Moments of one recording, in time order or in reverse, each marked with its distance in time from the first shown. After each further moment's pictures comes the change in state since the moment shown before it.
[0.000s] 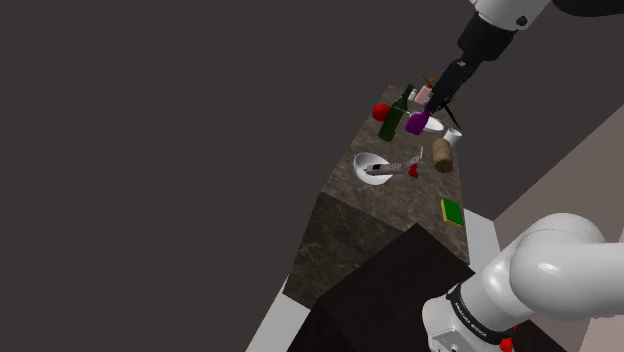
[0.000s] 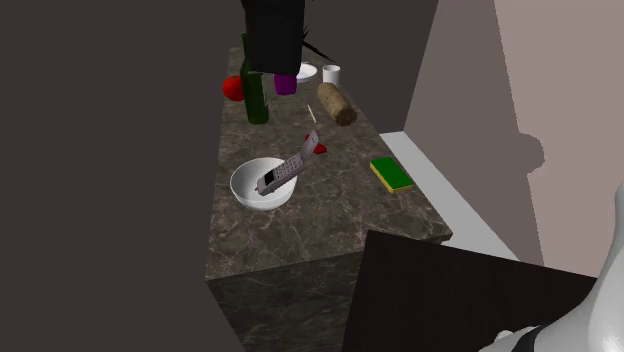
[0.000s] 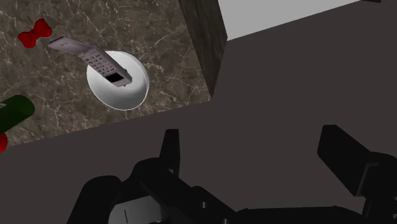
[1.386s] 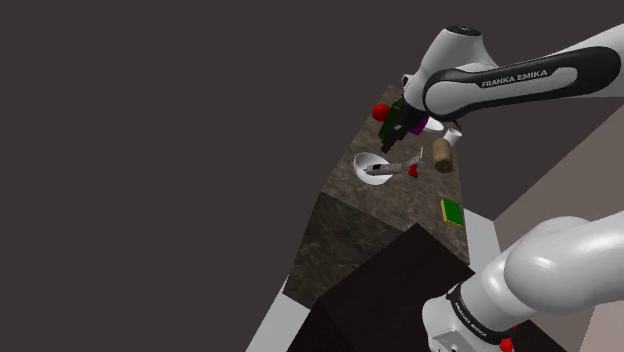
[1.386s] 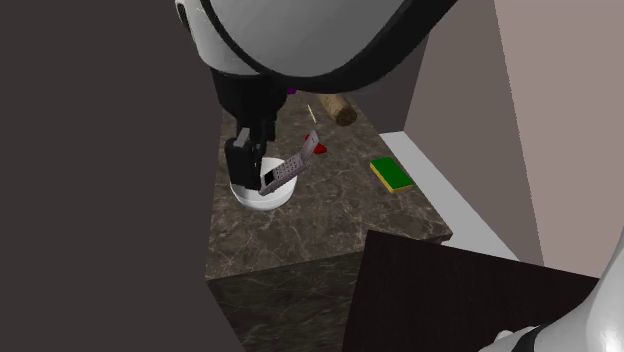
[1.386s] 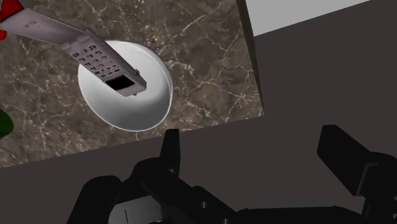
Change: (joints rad) arm -0.102 0.408 -0.172 -0.236 -0.143 0.665 -0.074
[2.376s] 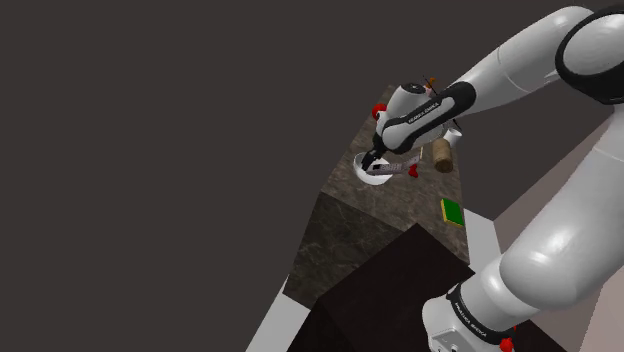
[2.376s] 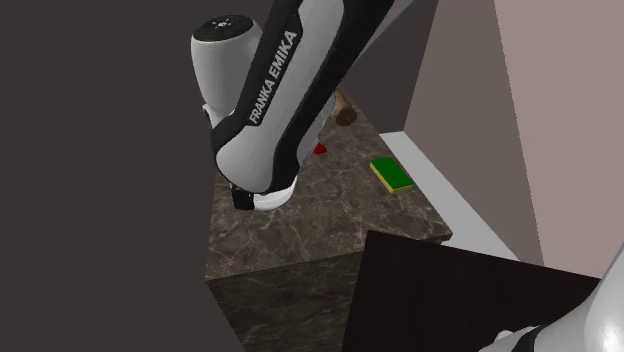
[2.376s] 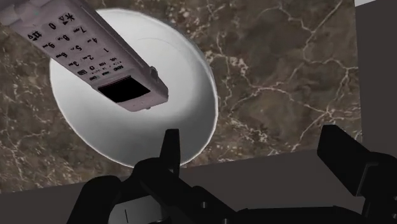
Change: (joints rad) arm -0.078 0.598 -0.078 0.182 -0.012 0.439 -0.063
